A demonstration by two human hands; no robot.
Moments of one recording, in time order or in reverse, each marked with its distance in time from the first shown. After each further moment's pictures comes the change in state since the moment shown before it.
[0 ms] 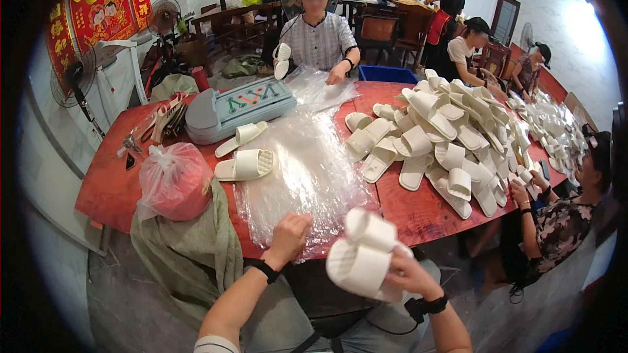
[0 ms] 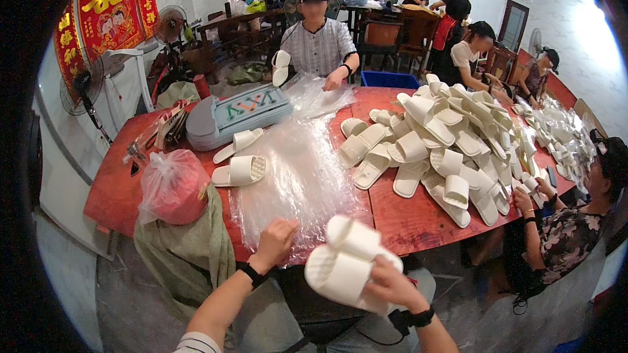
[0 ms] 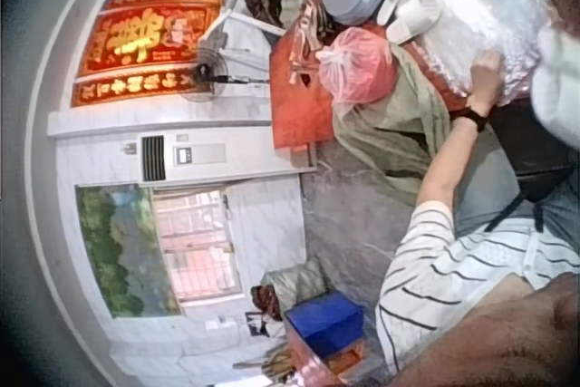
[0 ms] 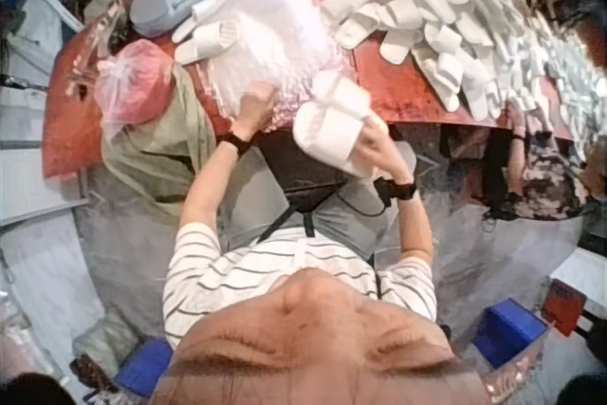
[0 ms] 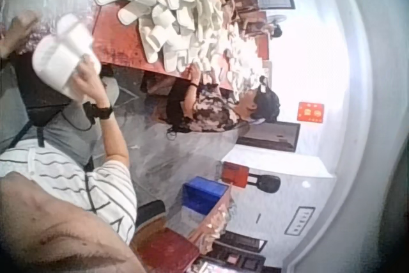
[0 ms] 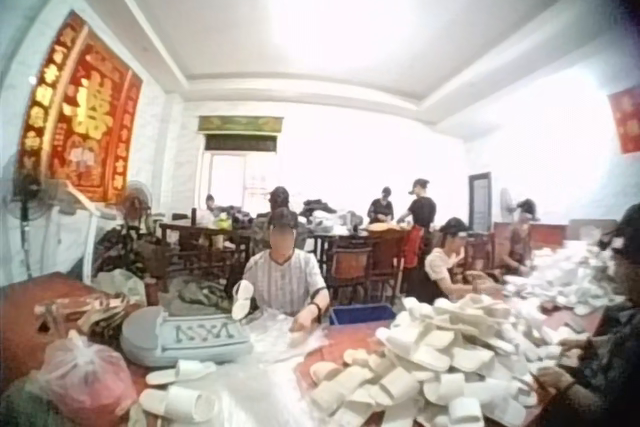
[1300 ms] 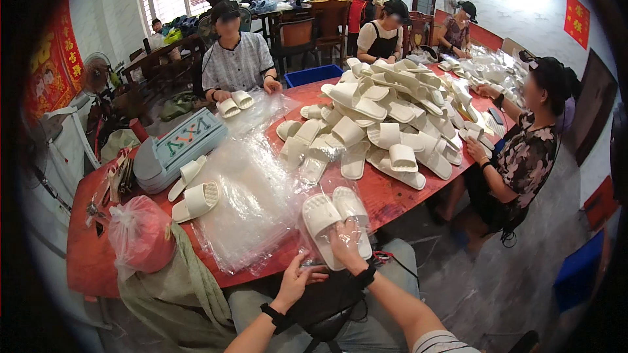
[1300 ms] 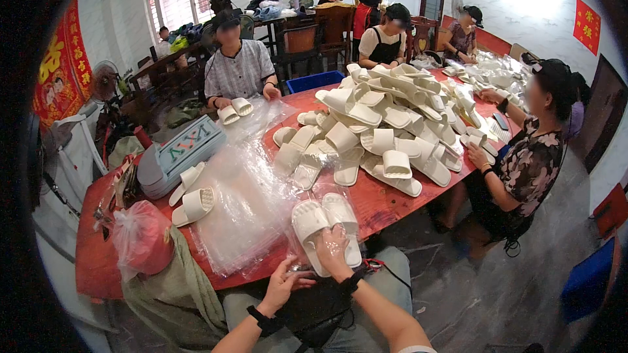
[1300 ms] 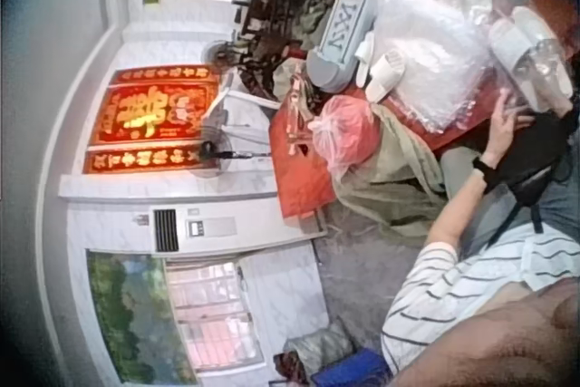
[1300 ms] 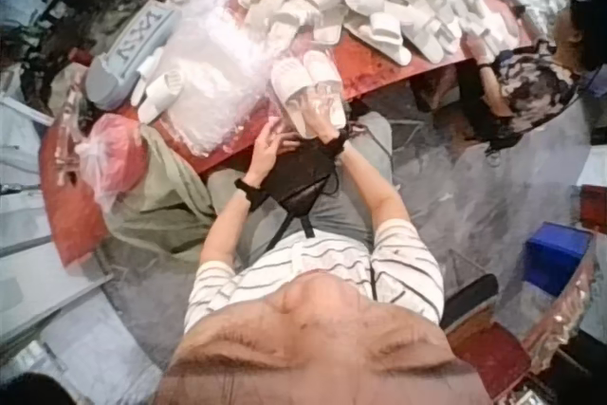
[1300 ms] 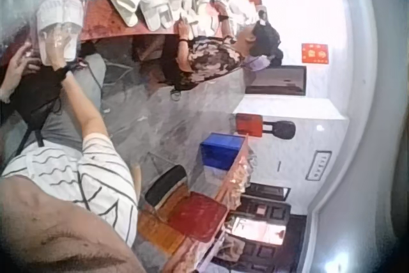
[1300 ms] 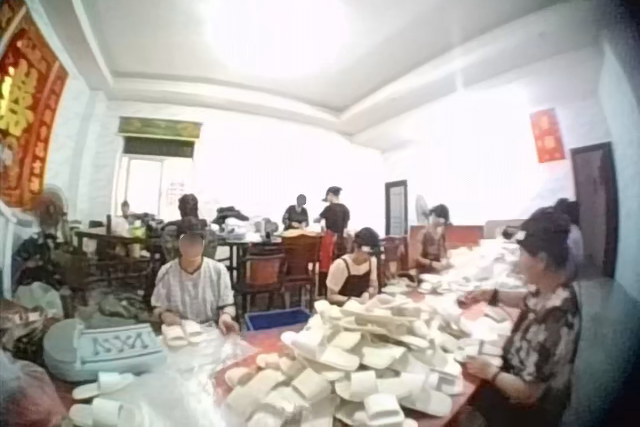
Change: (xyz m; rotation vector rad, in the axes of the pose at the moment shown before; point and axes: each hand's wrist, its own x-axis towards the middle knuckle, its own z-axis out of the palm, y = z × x) left_hand -0.053 0.089 0.054 -1.363 -0.511 -0.710; right_hand 0.072 0.101 0.076 -0.647 0.858 0.419
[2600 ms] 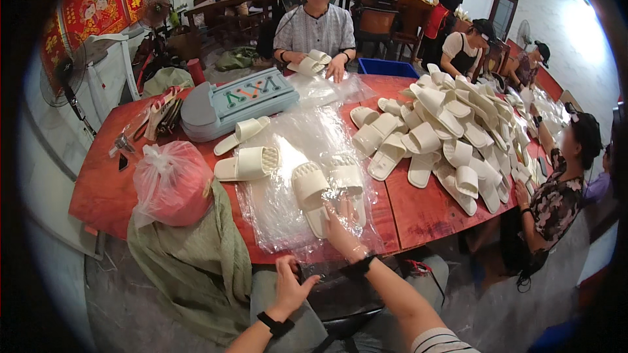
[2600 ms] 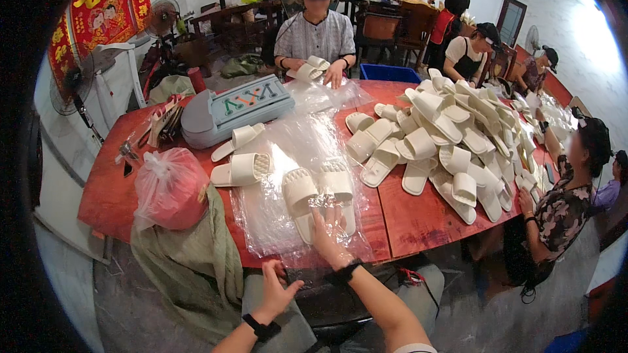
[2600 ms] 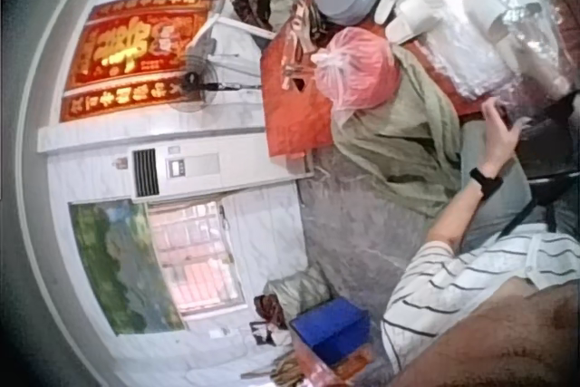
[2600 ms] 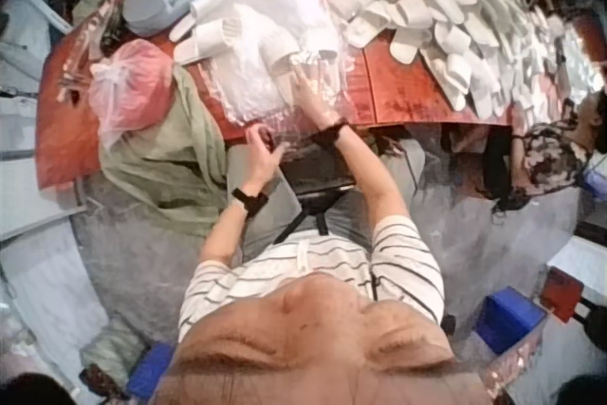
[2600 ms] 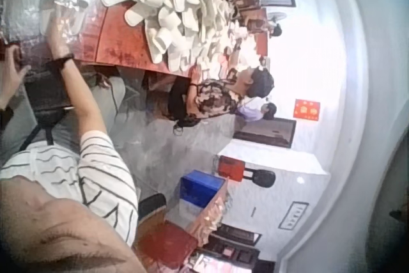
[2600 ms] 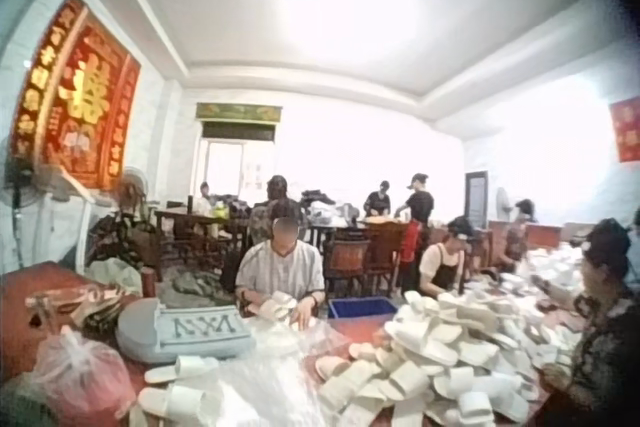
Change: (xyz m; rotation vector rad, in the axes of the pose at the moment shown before) left_hand -0.086 0.018 -0.057 0.740 0.685 0.114; right_hand 0.019 -0.111 0.086 -0.029 -0.290 -0.363
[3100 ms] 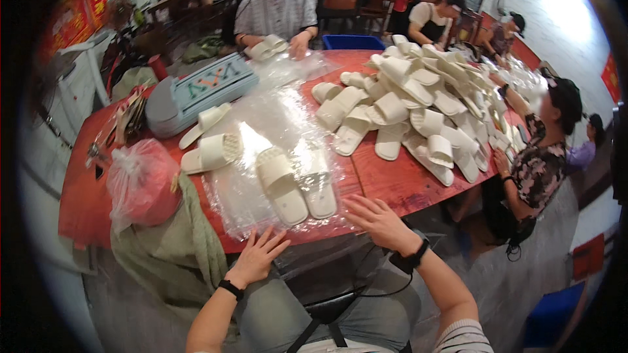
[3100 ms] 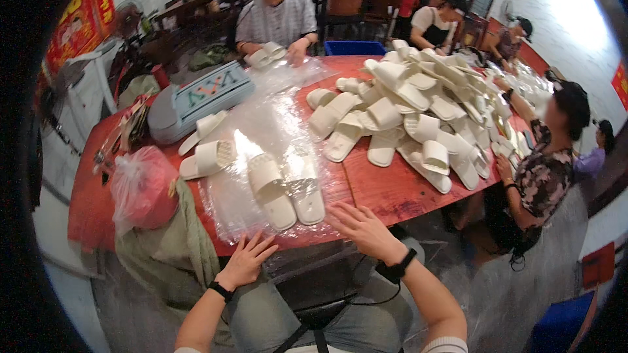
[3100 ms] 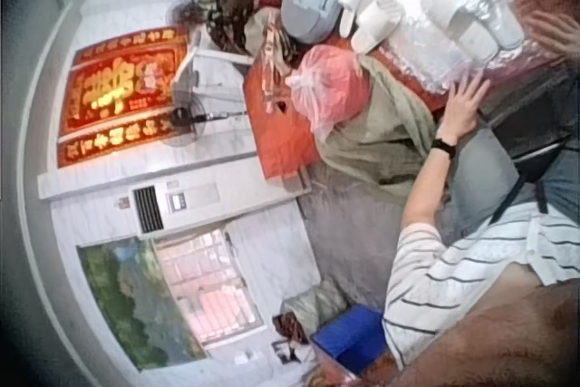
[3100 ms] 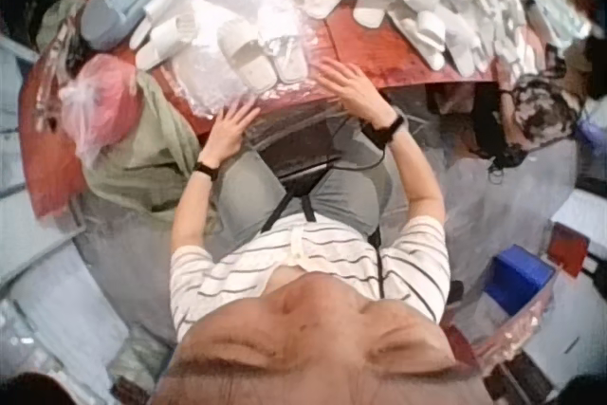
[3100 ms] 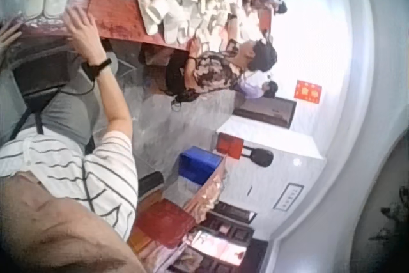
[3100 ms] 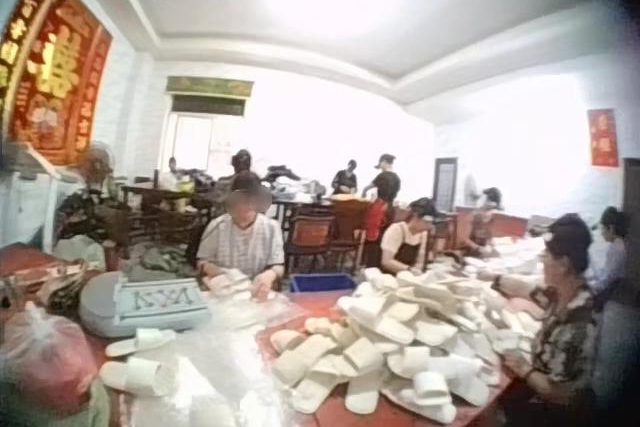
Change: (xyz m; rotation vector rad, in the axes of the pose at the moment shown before) left_hand 0.055 -0.010 -0.030 0.780 -0.550 0.701; right_hand -0.061 0.086 -0.188 -0.089 -0.210 -0.443
